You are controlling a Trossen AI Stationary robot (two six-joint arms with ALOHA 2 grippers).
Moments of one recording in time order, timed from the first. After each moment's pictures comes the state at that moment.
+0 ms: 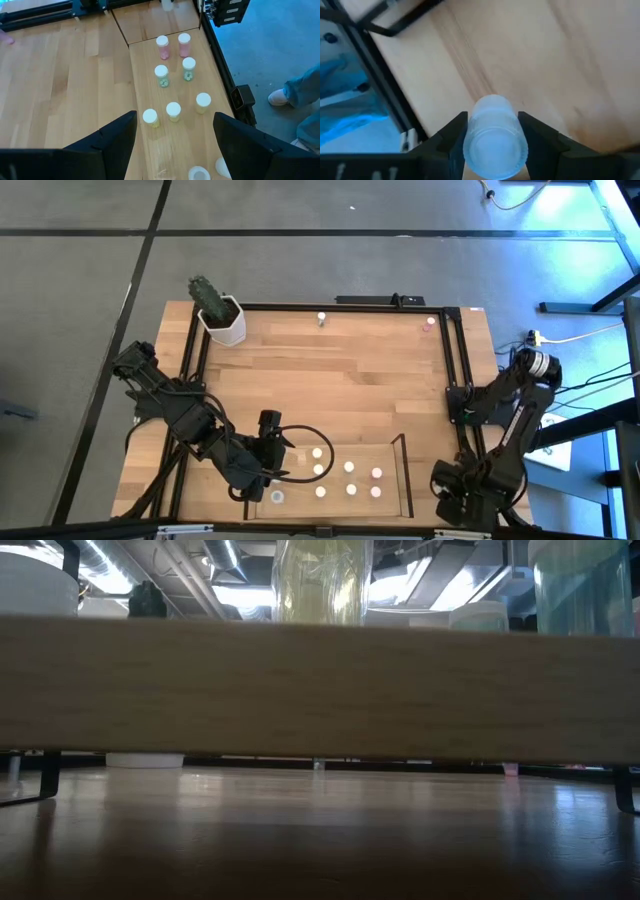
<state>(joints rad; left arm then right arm) -0.67 1.60 1.70 -0.95 -0.44 -0.33 1.21 1.55 0.98 -0.83 0.16 1.71</state>
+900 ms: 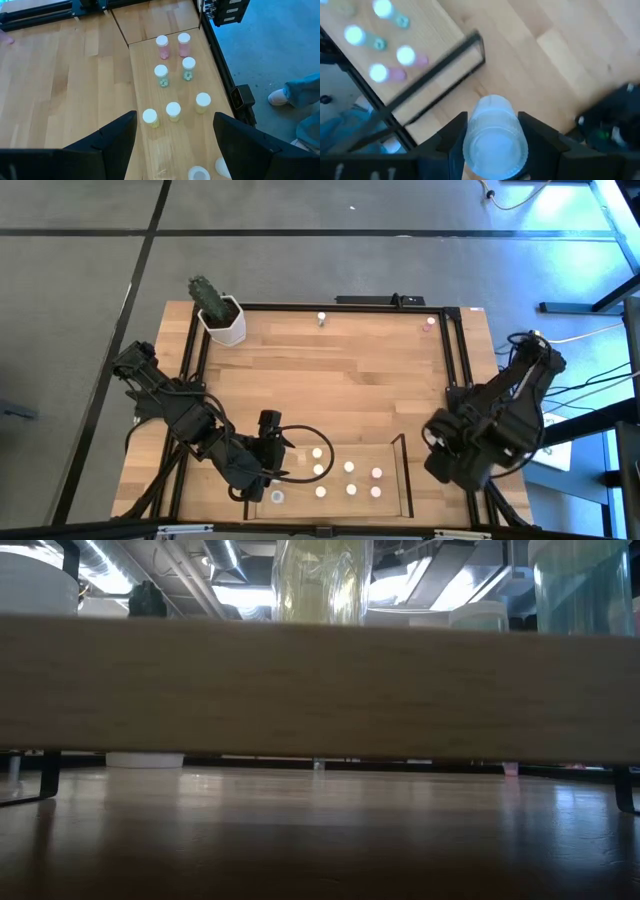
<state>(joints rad) -0.67 1.60 1.70 -0.95 -0.44 -0.33 0.90 1.45 1.55 -1.57 0.27 1.57</state>
